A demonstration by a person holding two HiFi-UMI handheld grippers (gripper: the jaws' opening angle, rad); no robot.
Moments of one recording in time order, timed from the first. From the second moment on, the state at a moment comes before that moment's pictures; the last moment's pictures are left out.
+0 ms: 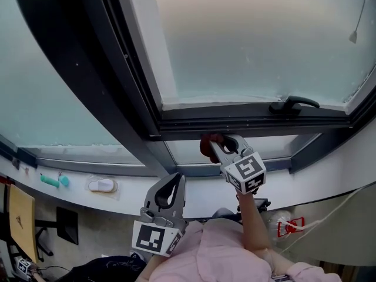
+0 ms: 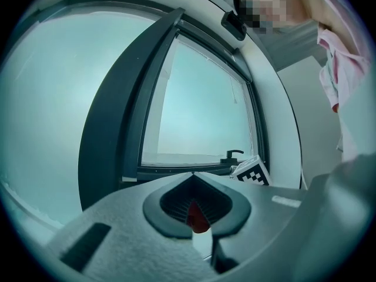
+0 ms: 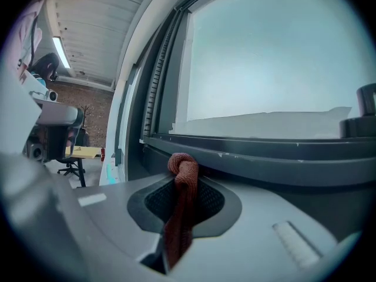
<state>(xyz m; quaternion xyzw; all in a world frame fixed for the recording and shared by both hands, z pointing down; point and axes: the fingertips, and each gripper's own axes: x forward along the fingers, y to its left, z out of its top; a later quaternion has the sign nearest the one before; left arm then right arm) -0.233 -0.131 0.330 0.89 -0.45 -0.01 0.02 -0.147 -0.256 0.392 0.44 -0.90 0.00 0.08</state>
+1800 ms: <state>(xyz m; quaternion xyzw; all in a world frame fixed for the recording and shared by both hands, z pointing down) -0.172 -0.117 0.318 0.89 -0.45 -0.03 0.01 -0.113 -0.255 0.392 0.43 -0.90 -0.01 0.08</state>
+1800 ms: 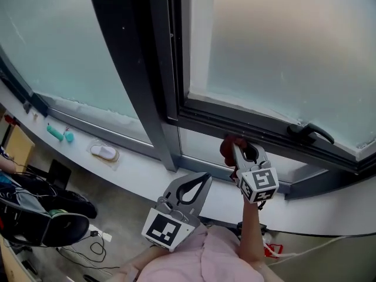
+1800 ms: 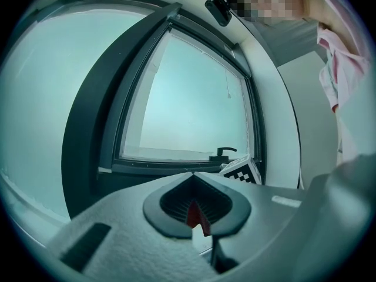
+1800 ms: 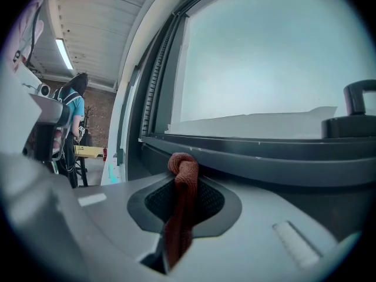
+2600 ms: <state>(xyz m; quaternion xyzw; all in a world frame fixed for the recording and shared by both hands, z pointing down) -0.107 -0.069 0.345 0.87 -0.49 -0.01 0.05 -0.074 -0.251 0.402 0.42 -0.91 0.01 0.05</state>
